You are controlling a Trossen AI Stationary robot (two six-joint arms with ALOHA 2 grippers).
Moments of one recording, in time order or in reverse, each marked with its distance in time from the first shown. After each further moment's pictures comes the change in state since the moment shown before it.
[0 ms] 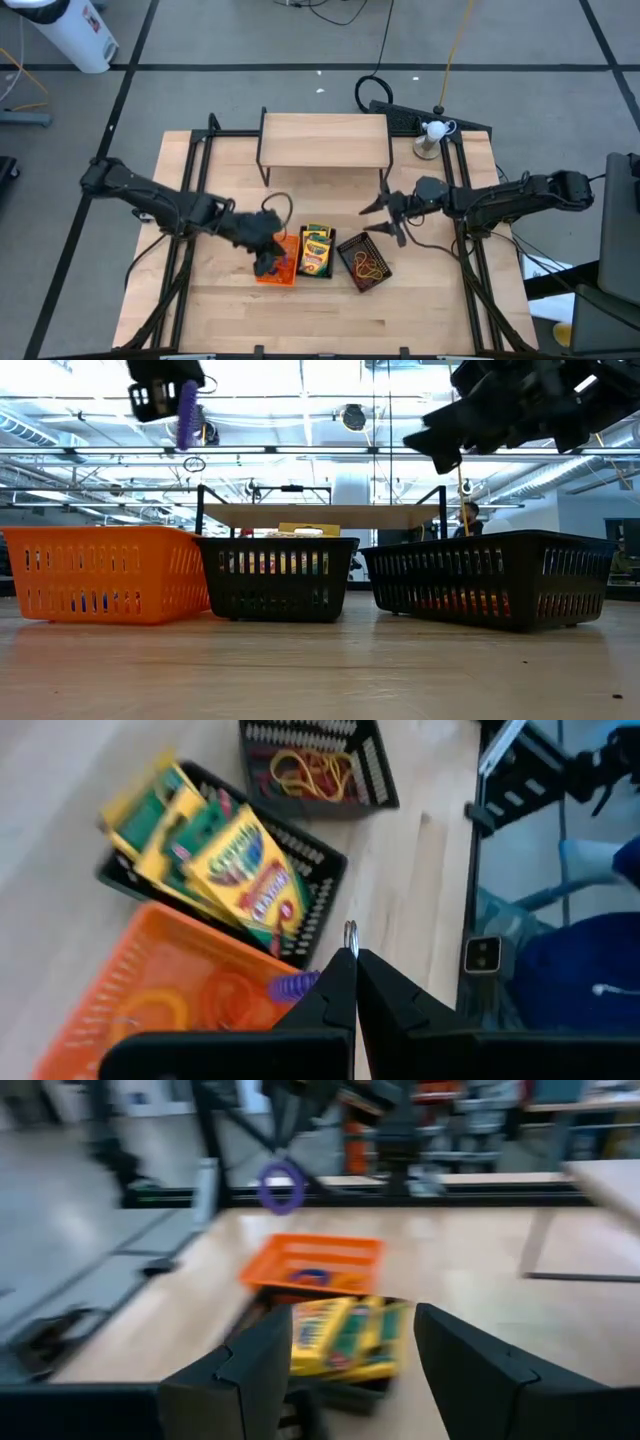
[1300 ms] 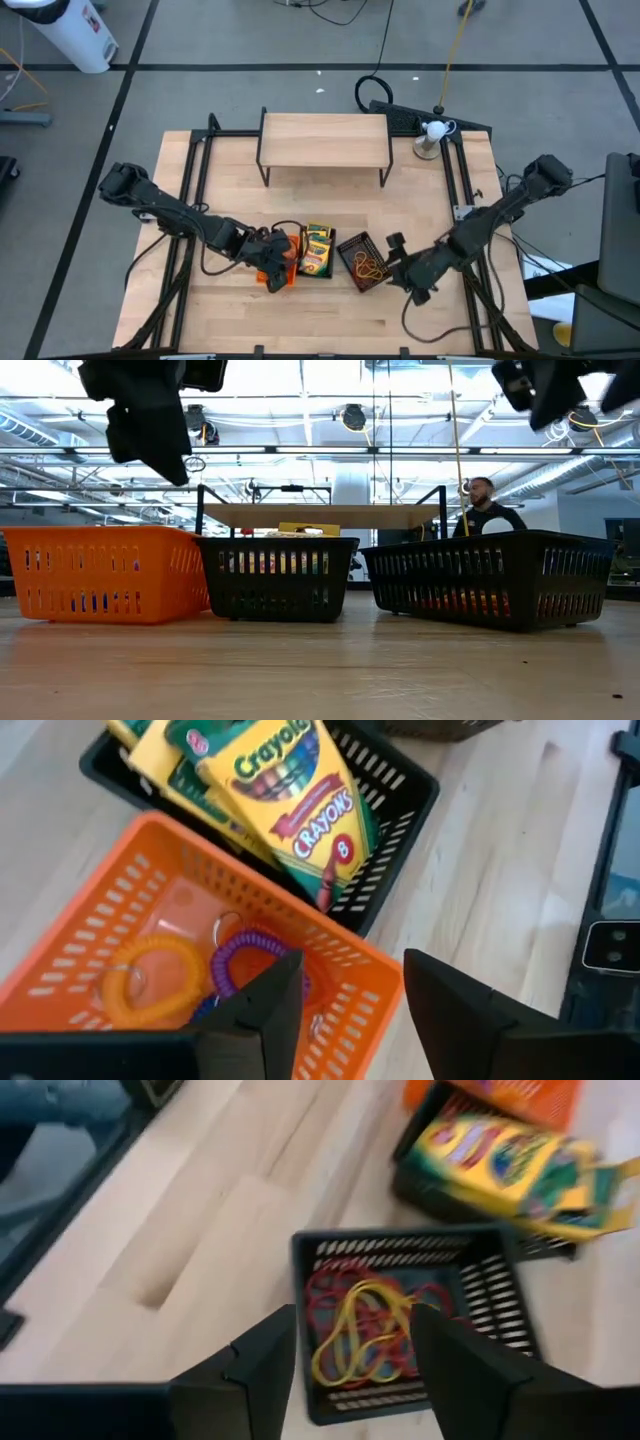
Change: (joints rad) left arm -0.125 0.221 -0.001 -0.006 -0.143 -0.145; right arm 0.690 0.169 0.472 -0.997 0.538 0.061
